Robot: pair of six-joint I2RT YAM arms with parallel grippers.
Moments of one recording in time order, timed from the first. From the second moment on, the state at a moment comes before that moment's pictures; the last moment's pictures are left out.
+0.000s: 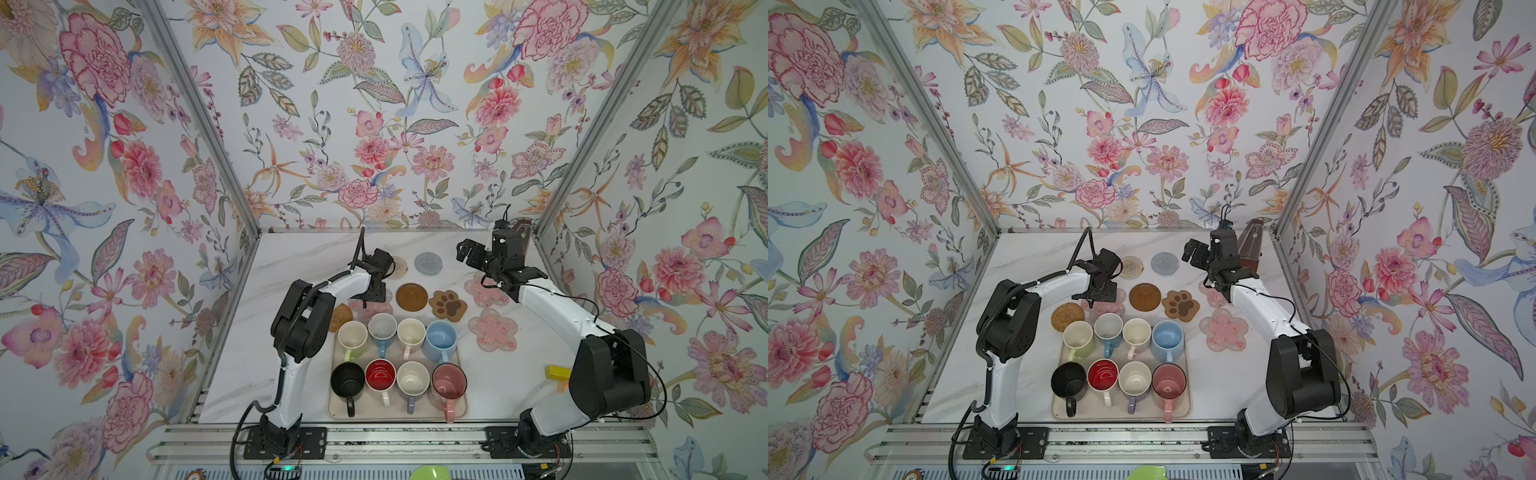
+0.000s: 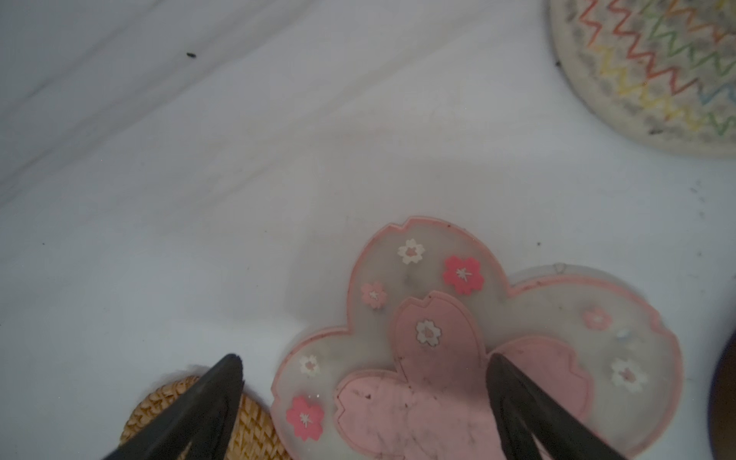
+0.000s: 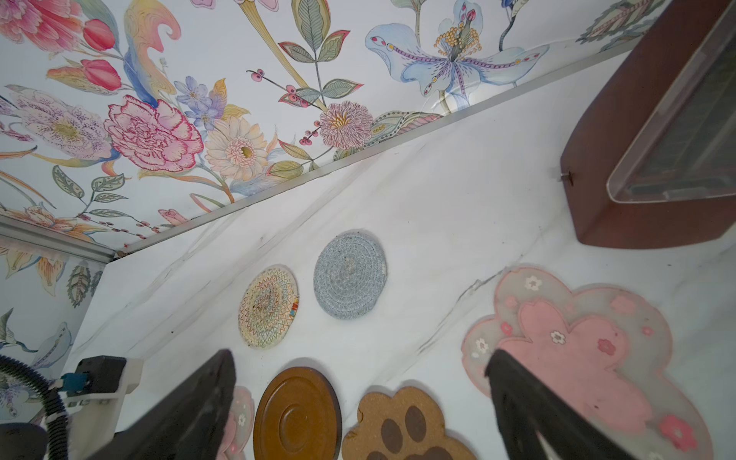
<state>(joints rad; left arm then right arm) -0.53 2.13 1.57 -0.71 -0.37 -0.45 0.24 1.55 1.17 -0.14 0.01 0.51</state>
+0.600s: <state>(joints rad) -0.41 2.22 1.68 -0.69 -0.34 -0.45 0.23 1.54 1.16 -0.15 0.01 0.51</state>
